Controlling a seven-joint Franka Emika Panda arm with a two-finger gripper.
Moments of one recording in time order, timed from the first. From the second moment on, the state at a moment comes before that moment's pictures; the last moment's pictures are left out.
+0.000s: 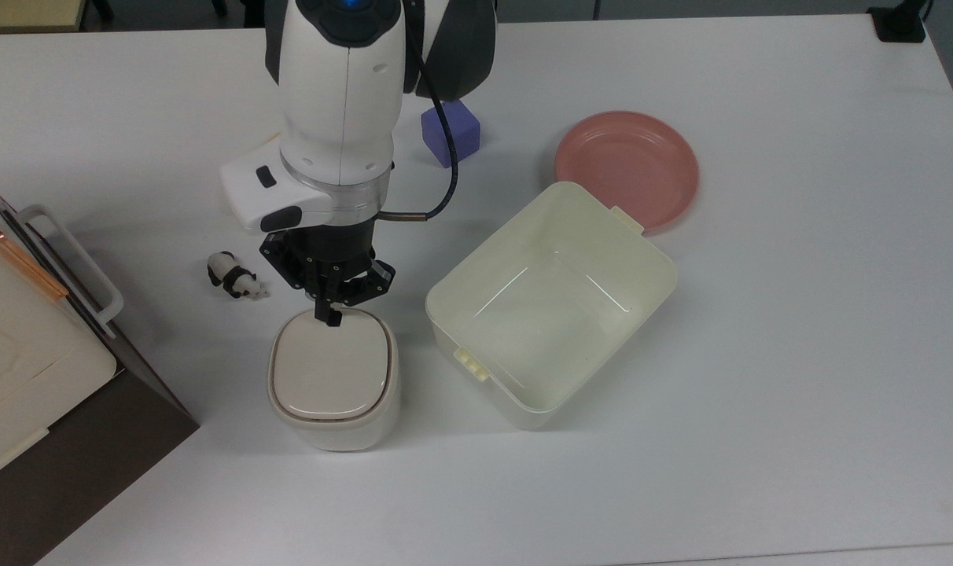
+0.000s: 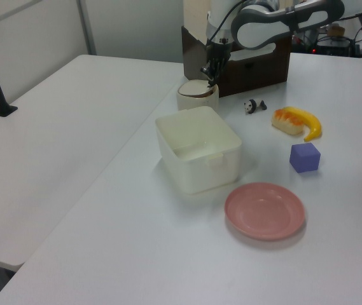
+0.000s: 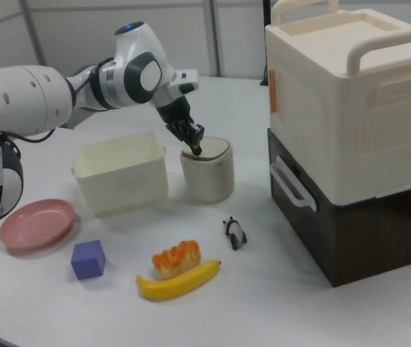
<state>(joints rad) -0.12 0.56 0.14 -1.29 -0.32 2.08 0.38</state>
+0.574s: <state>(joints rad) -0.12 0.56 0.14 -1.31 -0.32 2.08 0.37</state>
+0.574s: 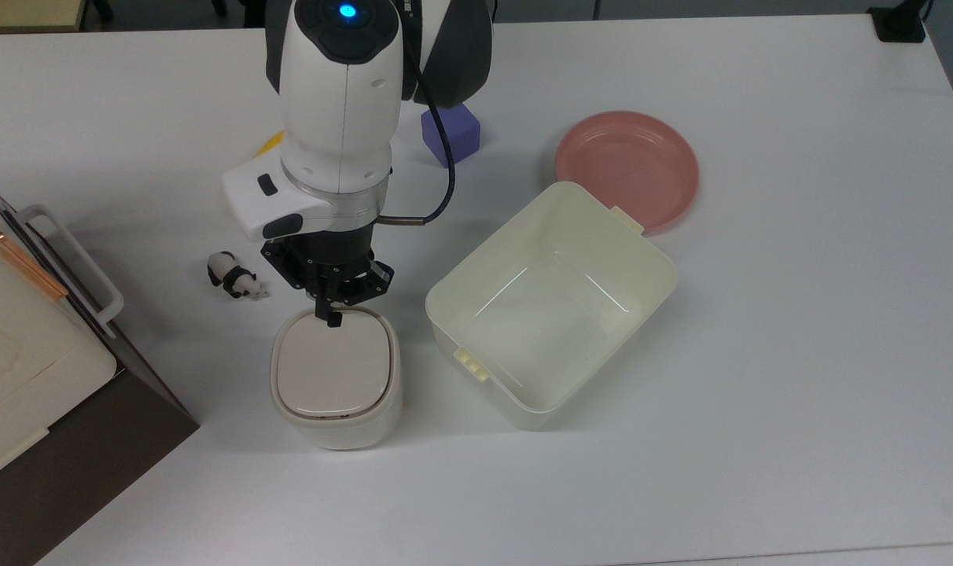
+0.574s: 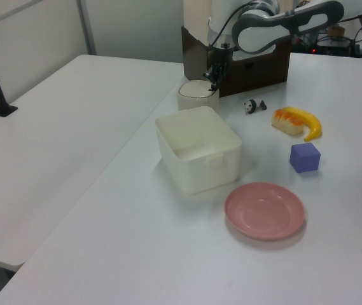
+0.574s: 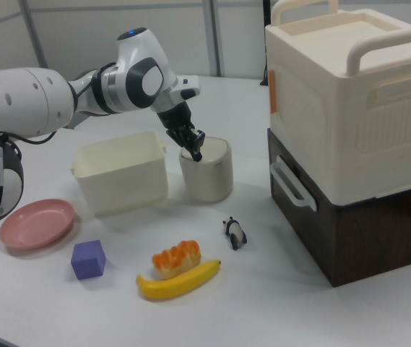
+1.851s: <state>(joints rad) -0.13 0.51 0.14 -1.24 -0.31 2.08 0.36</state>
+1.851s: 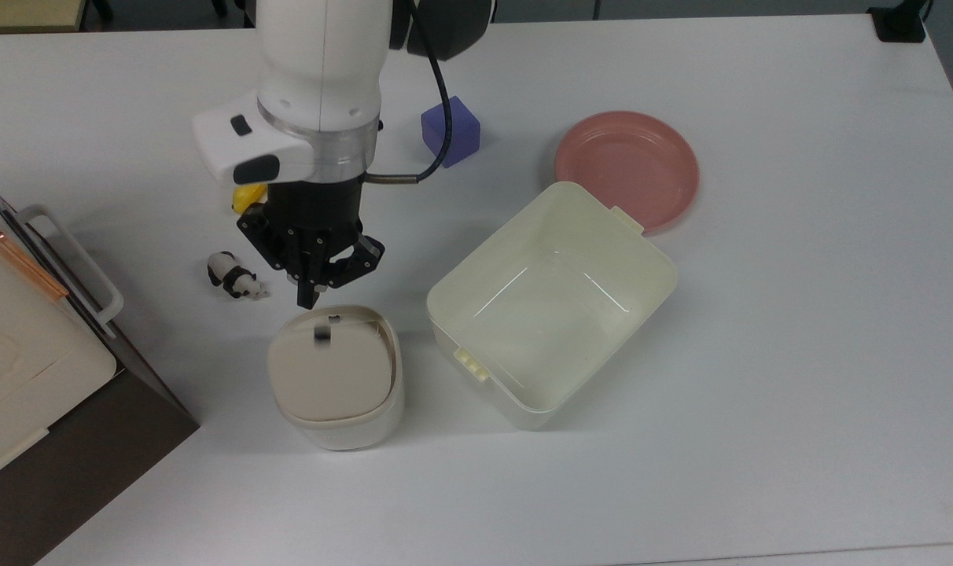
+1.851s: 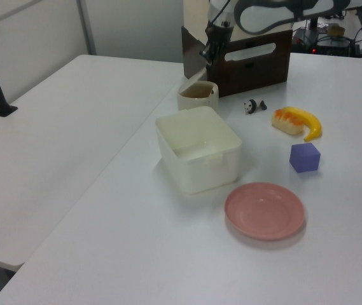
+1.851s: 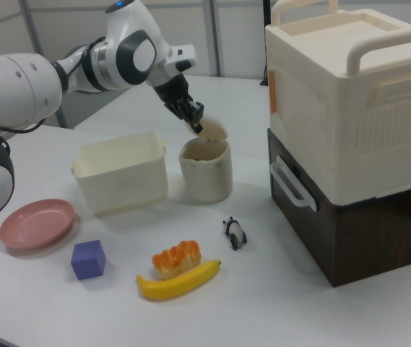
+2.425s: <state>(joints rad) -0.13 0.52 0.14 -1.26 -0.31 2.19 0.36</state>
